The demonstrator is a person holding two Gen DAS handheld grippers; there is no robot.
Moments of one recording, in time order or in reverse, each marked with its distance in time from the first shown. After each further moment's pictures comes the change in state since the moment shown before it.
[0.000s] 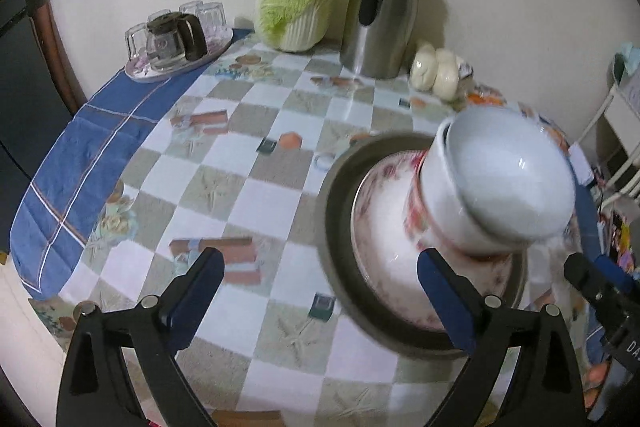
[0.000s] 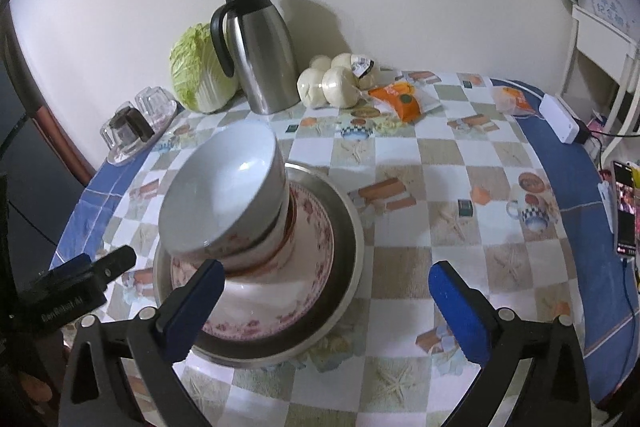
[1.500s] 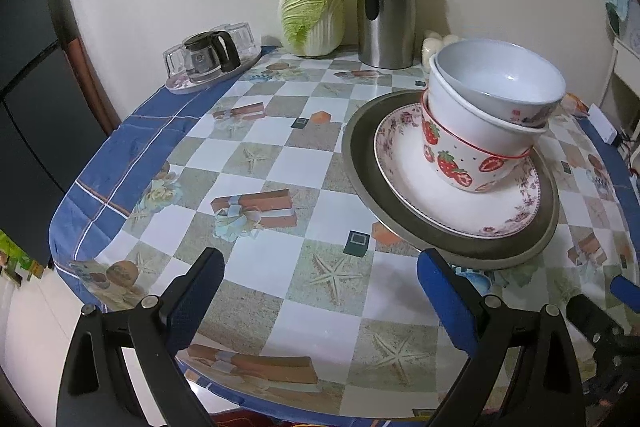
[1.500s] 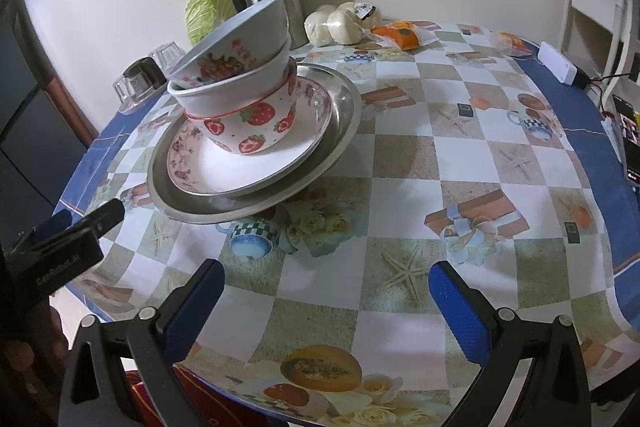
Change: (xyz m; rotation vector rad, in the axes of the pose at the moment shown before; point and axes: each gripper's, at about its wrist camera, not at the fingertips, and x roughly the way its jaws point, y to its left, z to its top) left arm -0.020 -0.012 -0.081 0.083 -0.123 0.169; right arm -0.004 -0.012 -0.108 -0.017 0.055 0.043
